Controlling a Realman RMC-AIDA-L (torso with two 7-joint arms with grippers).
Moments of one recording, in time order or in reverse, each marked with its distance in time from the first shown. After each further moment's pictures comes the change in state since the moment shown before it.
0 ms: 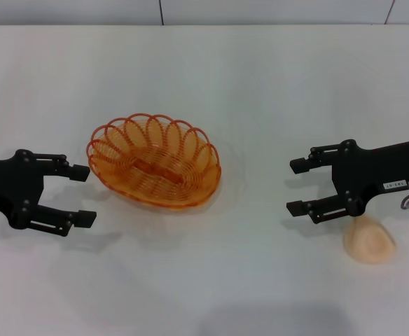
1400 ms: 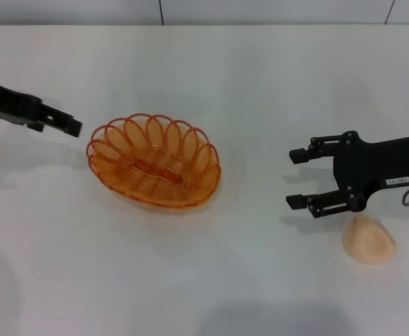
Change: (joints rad) left arm -0.234 -0.032 0.022 0.243 0.391 -0.141 -1.048; right arm -0.040 0.012 0.000 -0.069 0.037 -0.011 -0.060
